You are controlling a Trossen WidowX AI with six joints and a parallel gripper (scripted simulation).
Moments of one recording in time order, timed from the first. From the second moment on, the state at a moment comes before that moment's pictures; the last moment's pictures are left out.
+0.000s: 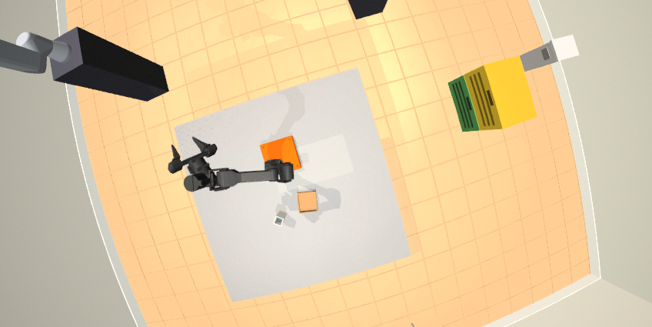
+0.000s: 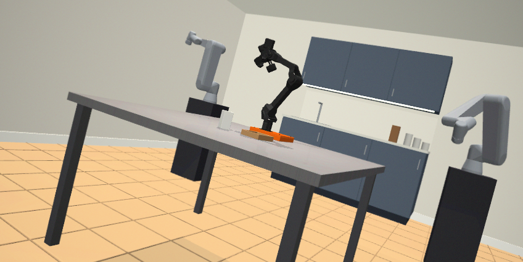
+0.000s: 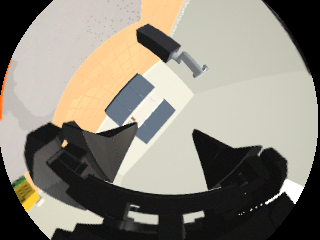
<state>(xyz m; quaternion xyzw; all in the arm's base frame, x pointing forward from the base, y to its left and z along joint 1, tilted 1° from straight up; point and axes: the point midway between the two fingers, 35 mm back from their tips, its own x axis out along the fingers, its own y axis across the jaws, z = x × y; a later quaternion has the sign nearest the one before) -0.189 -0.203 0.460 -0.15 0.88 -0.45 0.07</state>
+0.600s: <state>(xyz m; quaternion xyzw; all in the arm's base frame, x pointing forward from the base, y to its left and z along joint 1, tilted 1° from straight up) -0.110 -0.273 0.413 -0.26 0.76 -0.55 0.21</state>
